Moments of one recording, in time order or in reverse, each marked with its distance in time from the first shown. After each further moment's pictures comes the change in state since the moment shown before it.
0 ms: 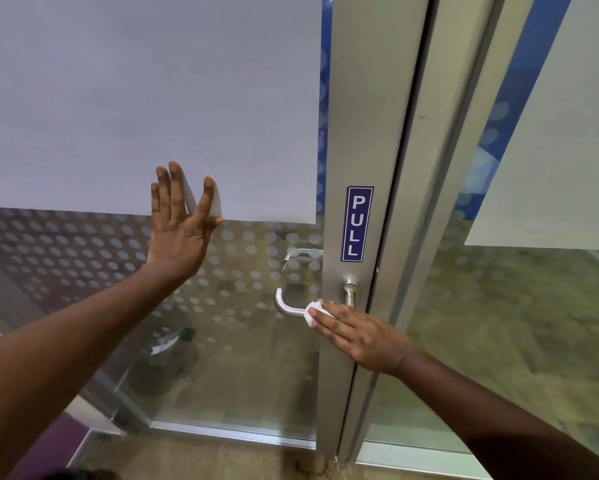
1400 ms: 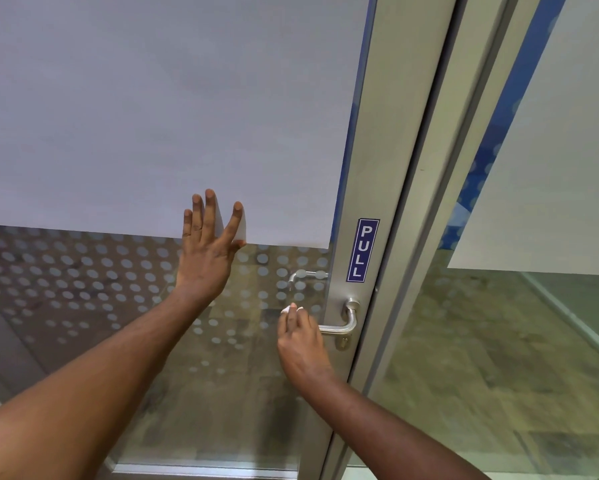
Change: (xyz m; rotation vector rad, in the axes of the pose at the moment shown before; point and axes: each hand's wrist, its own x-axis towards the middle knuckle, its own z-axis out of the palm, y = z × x) left_hand -0.005 0.003 -0.008 -0.138 0.001 -0.019; right_hand 0.140 -0.092 0.001 -0.183 -0.505 0.783
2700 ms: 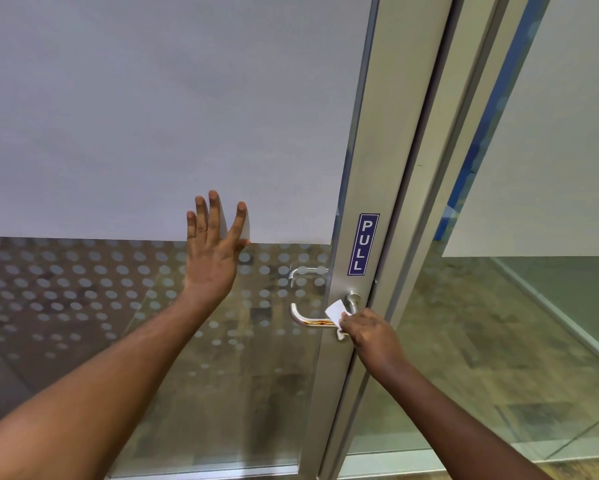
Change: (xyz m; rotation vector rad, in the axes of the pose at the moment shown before) left_hand 0.005 0.004 -0.003 -0.028 0.027 0.022; right_hand -0.036 0.099 0.008 0.343 0.220 -0.004
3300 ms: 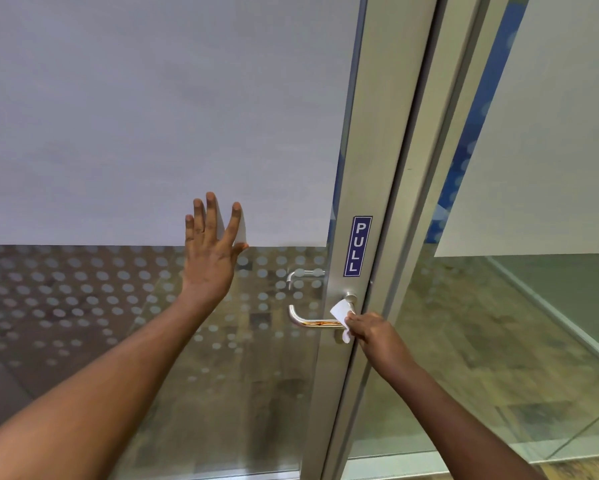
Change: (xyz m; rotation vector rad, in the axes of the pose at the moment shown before) left_hand 0.001 0.006 -0.018 -0.060 -0.089 -0.036; right_hand -0.010 0.017 -0.001 0.148 -0.131 0.161
